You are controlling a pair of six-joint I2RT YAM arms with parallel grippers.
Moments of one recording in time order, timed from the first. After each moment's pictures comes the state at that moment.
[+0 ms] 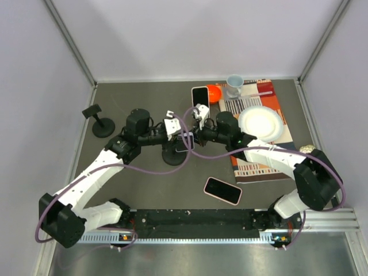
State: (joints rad) left arm -0.52 1.12 0.94 -0.20 0.69 0.48; right arm 0.71 1.49 0.91 0.29 -0.42 -0.05
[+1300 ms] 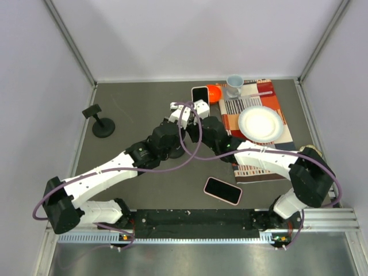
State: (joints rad) left arm -0.89 1.21 0.97 -0.13 -0.52 -0.03; right arm 0.87 1.53 0.98 0.24 0.24 0.20
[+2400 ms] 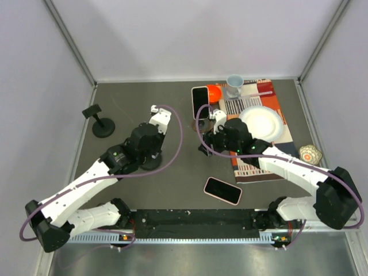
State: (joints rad) left arm -0.80 1.01 0.98 -0.49 -0.51 -0.04; right arm 0.72 1.28 0.84 -0.08 -0.12 0.22
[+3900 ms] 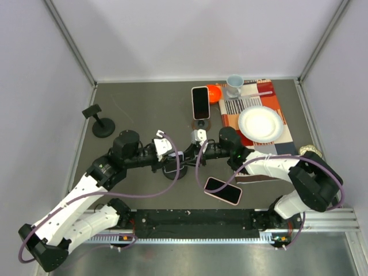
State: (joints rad) left arm -0.66 0.80 0.84 -0.46 0.52 0.36; right arm 0.80 1.47 0.69 0.66 -0.85 -0.12
